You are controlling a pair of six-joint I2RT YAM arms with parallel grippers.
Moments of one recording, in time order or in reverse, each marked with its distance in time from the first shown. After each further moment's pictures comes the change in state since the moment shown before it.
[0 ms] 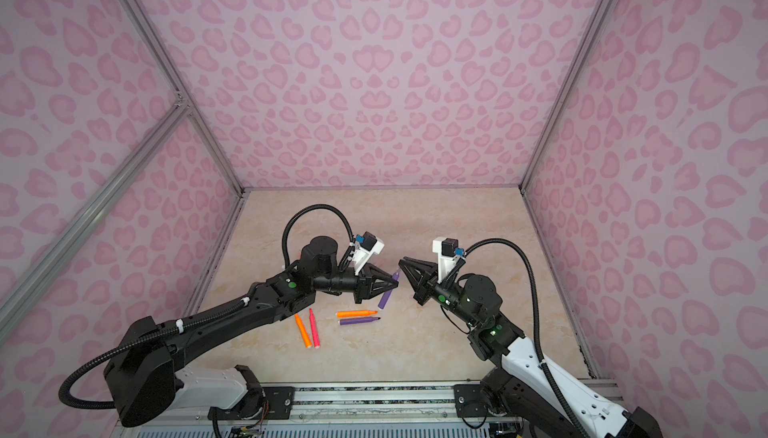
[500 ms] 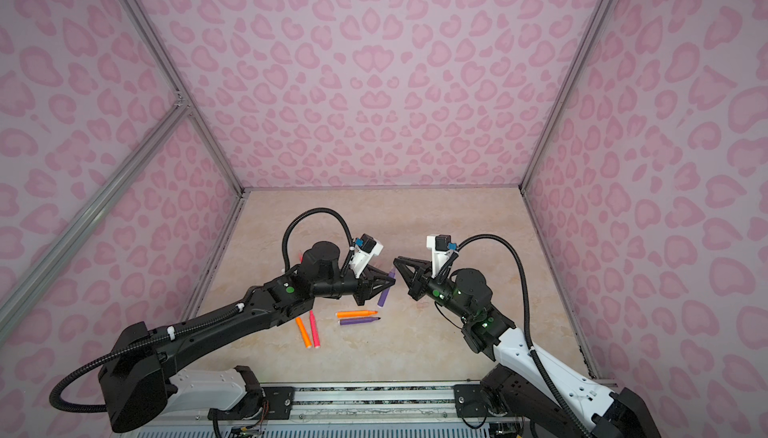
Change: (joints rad) left arm -0.052 -0.050 -0.008 -0.084 -0.228 0.068; right arm 0.034 0.107 0.026 0.042 0.008 0.107
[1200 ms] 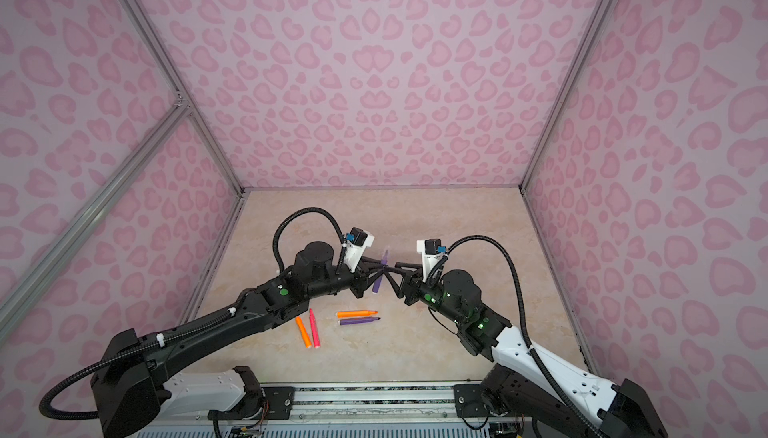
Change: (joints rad) left arm -0.010 -0.034 -0.005 0.019 -0.197 0.037; right arm 0.095 -0.007 0.068 -0.169 0.142 -0.011
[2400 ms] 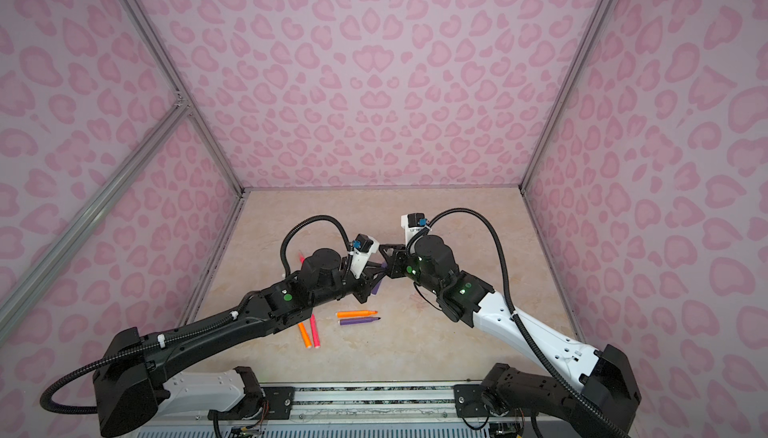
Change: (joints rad) left arm -0.061 0.001 0.002 -0.039 -0.169 0.062; right arm 0.037 0.266 0.357 -0.317 0.134 0.006
